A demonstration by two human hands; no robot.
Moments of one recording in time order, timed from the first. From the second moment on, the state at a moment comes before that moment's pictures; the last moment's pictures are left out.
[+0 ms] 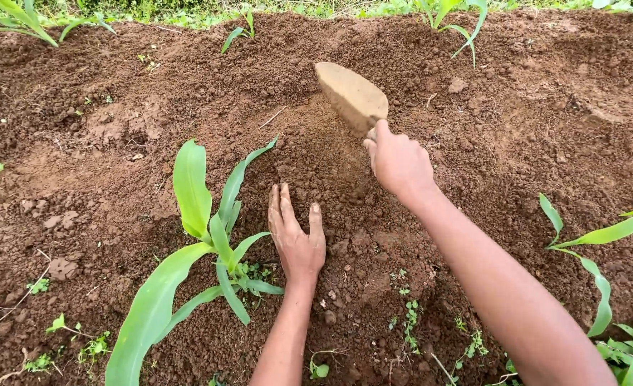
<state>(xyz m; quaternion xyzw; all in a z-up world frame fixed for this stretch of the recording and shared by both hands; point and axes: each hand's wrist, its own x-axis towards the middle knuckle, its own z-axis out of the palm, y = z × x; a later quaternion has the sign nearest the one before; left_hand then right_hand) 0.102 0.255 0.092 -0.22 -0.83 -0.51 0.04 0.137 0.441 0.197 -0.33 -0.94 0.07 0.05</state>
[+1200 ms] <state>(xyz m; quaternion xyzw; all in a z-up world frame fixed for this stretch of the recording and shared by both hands) 0.090 0.319 0.149 -0.28 -0.94 -0.16 -0.09 0.238 0.465 0.128 -0.37 -0.84 0.38 0.09</state>
